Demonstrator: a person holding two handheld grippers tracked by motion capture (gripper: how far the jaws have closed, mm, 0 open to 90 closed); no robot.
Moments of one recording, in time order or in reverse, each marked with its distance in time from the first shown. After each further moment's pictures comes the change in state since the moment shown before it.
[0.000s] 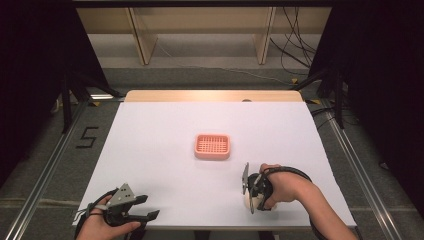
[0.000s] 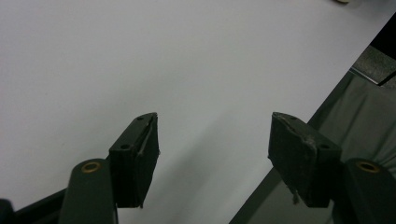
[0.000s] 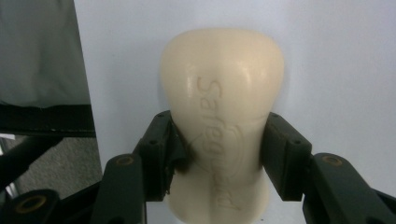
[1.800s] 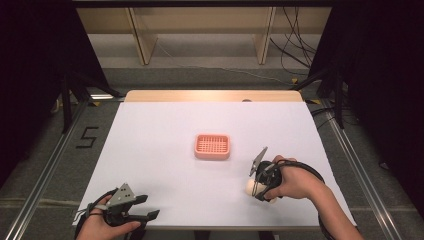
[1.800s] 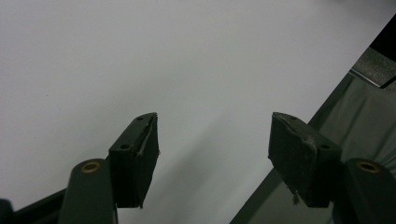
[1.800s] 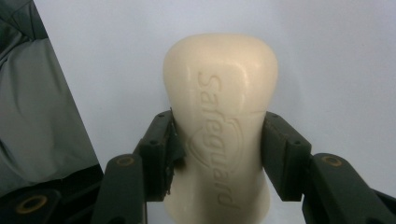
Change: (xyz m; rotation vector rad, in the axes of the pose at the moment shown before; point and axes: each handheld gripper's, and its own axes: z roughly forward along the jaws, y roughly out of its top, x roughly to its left) left arm 0.000 0.001 -0.001 0.003 0.005 0.010; right arm -0.007 -0.022 -0.025 -0.198 -0.046 0.317
